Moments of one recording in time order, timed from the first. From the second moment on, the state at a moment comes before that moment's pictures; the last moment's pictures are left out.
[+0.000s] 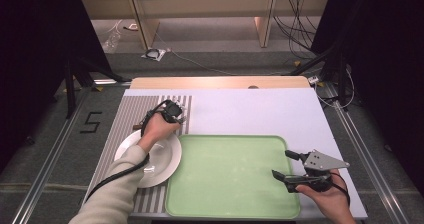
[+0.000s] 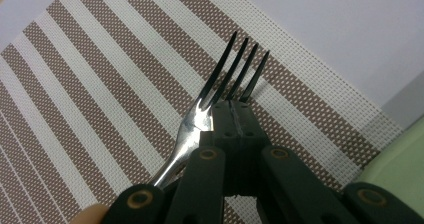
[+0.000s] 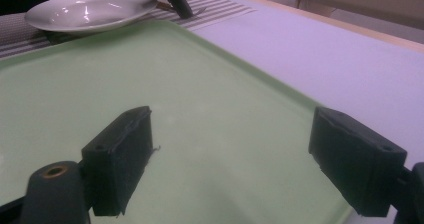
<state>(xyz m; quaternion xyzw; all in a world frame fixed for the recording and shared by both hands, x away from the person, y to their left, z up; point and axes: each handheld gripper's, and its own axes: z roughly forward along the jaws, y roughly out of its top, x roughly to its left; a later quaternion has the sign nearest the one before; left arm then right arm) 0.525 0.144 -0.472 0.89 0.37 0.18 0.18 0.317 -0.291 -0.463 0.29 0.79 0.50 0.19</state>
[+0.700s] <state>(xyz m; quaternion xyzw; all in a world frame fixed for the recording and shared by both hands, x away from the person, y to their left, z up) 0.551 0.148 -0.469 0.88 0.39 0.18 0.19 0.317 -0.292 -0.463 0.29 0.79 0.51 0.19</state>
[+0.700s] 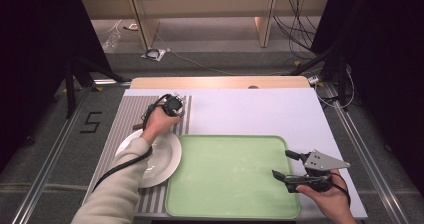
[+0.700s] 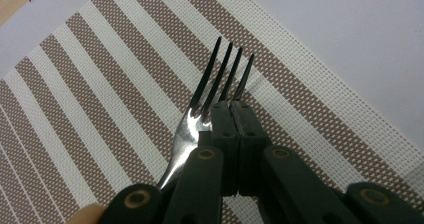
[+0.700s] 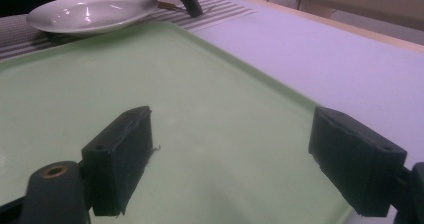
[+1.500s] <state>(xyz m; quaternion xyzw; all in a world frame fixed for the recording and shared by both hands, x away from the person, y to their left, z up) 0.542 0.219 -0.464 0.90 0.36 0.19 0.15 0.318 -0.293 -0.463 0.30 0.79 0.51 0.19</state>
